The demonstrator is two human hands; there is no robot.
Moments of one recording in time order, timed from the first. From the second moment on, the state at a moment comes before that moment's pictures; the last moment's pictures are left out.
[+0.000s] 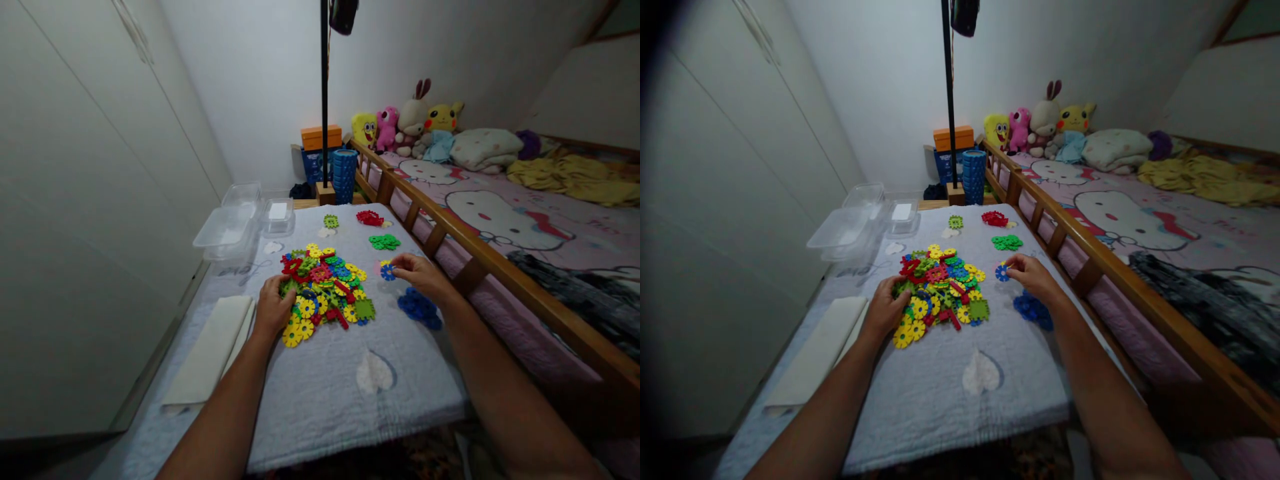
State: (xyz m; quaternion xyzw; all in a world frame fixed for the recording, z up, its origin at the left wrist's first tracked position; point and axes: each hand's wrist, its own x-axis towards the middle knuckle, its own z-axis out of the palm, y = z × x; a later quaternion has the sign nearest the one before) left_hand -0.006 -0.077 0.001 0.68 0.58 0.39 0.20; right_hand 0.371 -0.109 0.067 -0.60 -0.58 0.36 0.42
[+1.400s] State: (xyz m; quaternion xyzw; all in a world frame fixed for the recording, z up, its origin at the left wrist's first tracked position) left_hand -0.007 -0.080 0.005 0.66 0.58 0.43 0.23; right_hand 0.257 -0.107 0.022 -0.58 -0.73 0.09 0.35
